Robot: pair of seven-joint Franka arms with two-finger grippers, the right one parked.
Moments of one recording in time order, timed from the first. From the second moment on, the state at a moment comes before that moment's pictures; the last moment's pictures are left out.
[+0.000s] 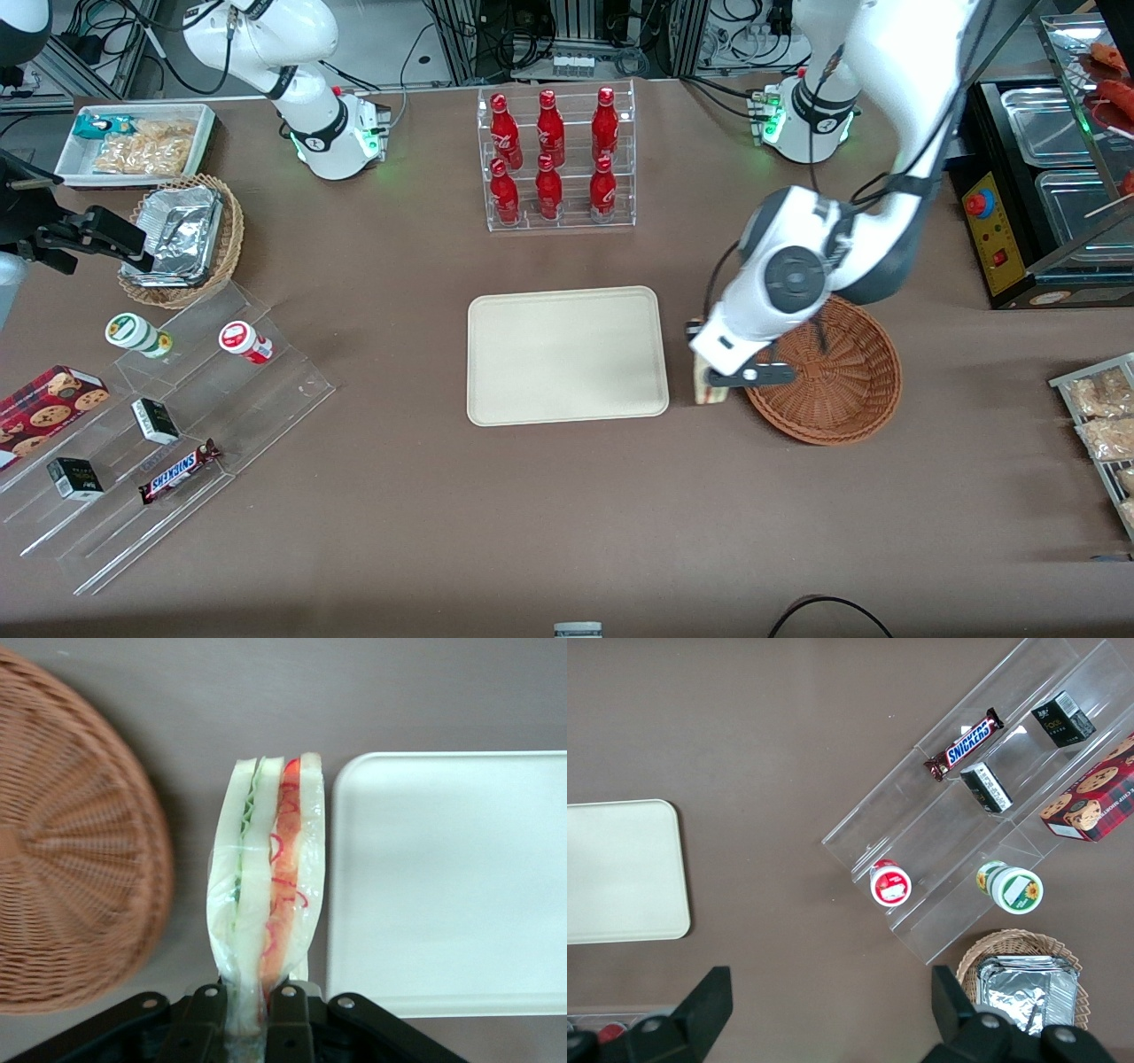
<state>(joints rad) -0.33 0.42 -0.20 -1.75 -0.02 2.03 -0.55</state>
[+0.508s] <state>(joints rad) -0.50 0.61 -0.20 -1.52 0.02 2.03 -0.80</state>
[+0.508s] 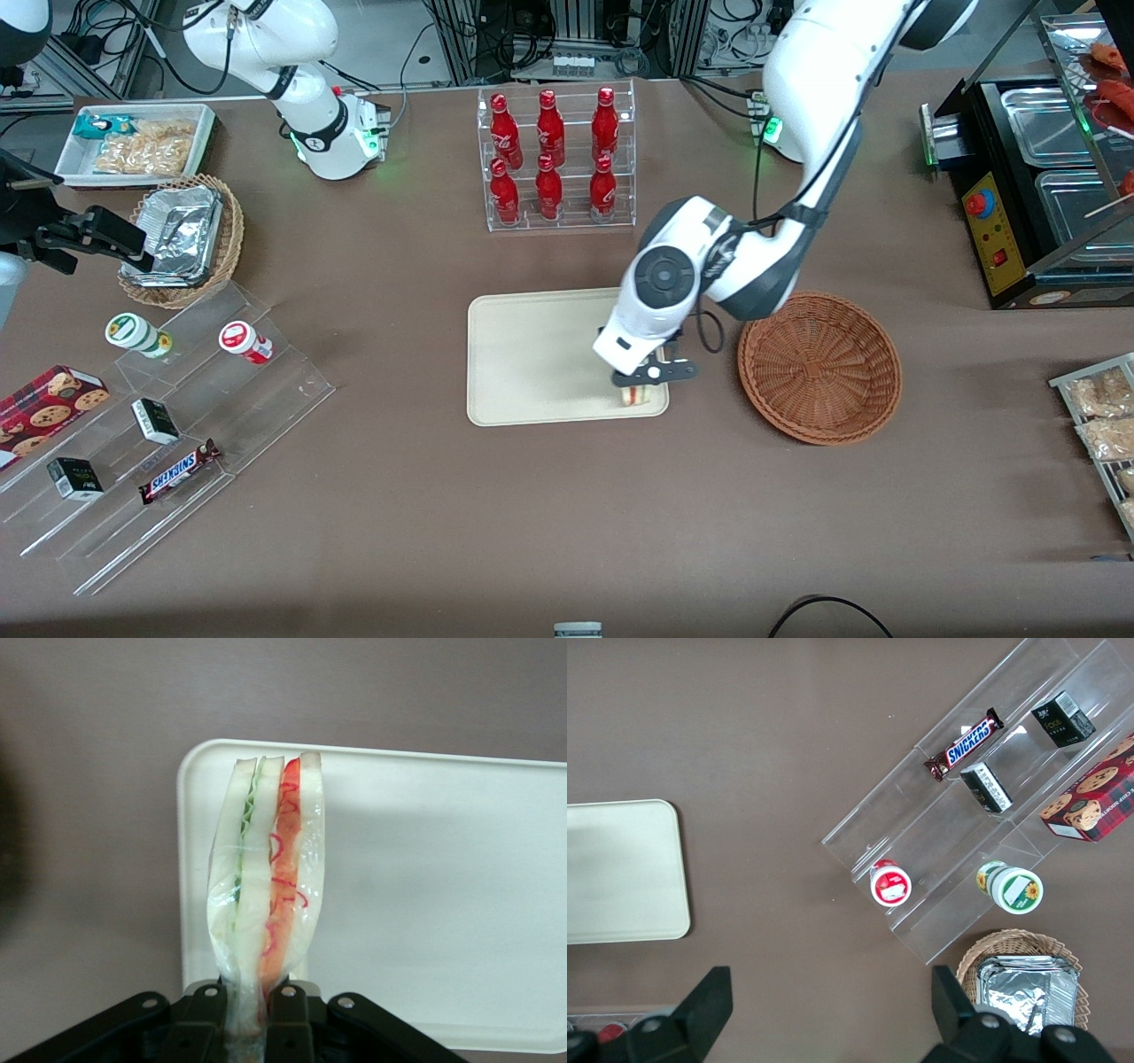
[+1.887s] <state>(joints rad) -0.67 0.80 -0.20 -1.39 0.12 2.18 -1.01</state>
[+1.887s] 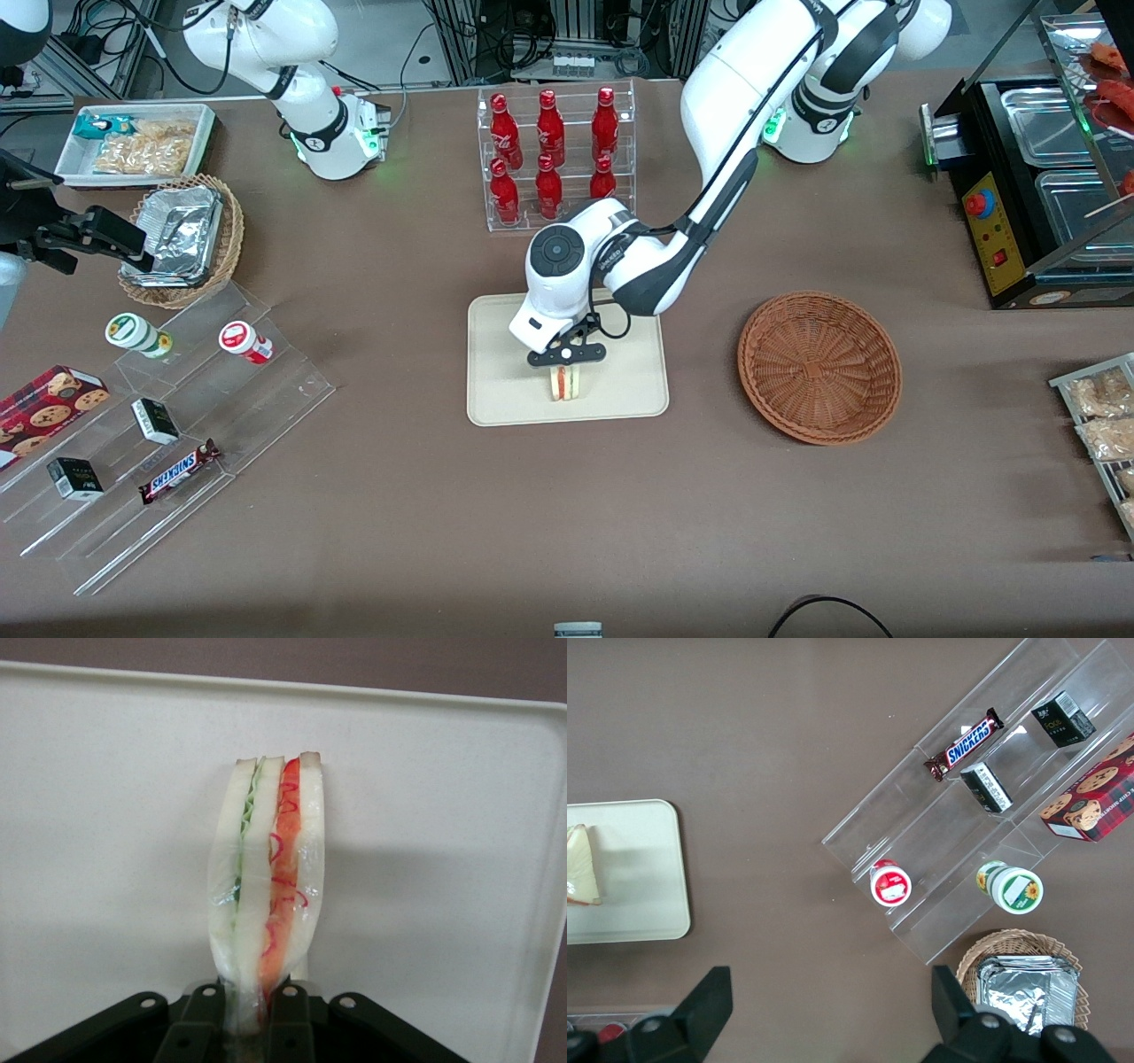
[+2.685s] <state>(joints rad) -0.60 0.65 -0.19 -1.37 0.12 1.99 -1.03</state>
